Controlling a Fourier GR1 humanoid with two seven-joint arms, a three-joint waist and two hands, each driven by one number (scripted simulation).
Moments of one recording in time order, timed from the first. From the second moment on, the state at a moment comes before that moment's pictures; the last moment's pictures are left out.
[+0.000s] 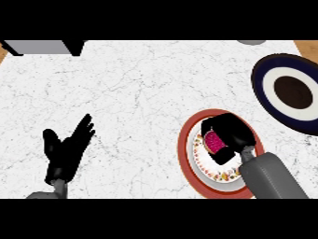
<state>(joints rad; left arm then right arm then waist) 0.00 0.15 -0.10 -1.40 0.16 0.08 0.20 -0.32 -0.22 0.33 -1.24 0.95 0.23 -0.01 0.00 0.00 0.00</state>
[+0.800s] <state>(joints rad) 0.05 0.14 -0.09 -1.44 0.15 0.09 0.21 0.29 -0.19 0.32 -1.93 0.86 -0.26 -0.16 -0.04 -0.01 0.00</state>
